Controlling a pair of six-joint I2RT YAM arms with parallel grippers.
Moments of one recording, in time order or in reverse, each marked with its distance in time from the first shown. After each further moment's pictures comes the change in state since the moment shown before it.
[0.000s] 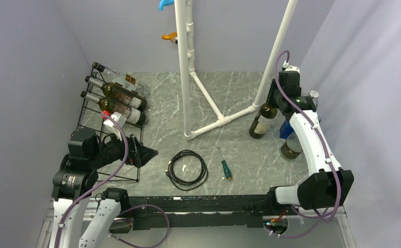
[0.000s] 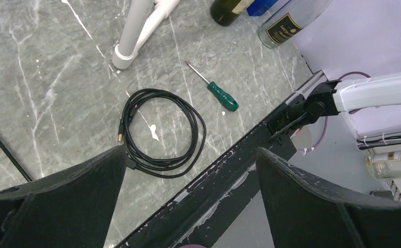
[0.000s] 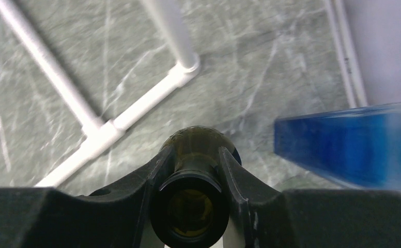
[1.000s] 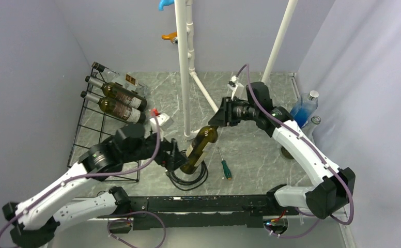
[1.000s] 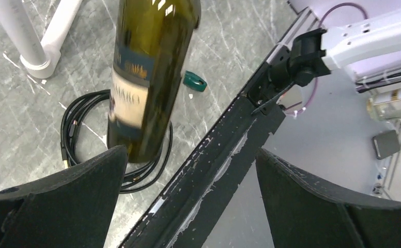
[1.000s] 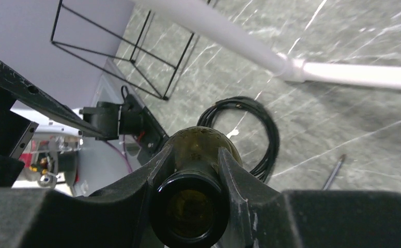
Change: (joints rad) left arm -0.720 0.220 -0.016 0.257 -0.434 -0.163; right arm 0.368 -0.061 -0.109 0.143 -0.836 0.190
